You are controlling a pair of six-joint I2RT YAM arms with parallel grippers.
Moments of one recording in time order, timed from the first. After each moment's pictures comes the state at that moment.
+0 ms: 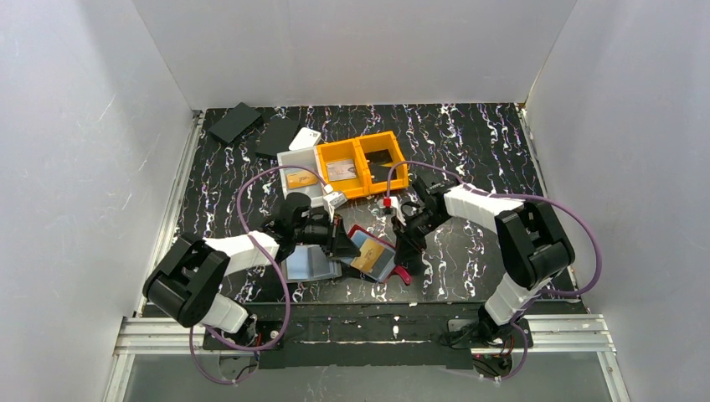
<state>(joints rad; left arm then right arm) -0.57 1.45 0.51 0.39 0.86 -0.42 0.50 1.68 0.97 -0.77 -0.93 -0.81</state>
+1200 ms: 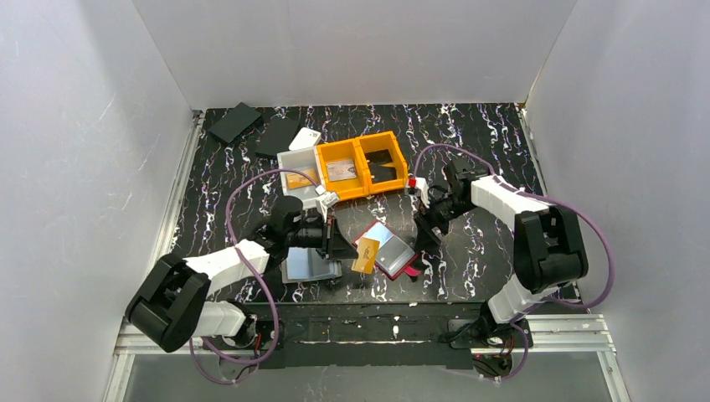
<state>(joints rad) -0.57 1.29 0.46 0.35 0.85 -0.58 0.28 1.64 1.00 -0.84 -0.82 -0.80</state>
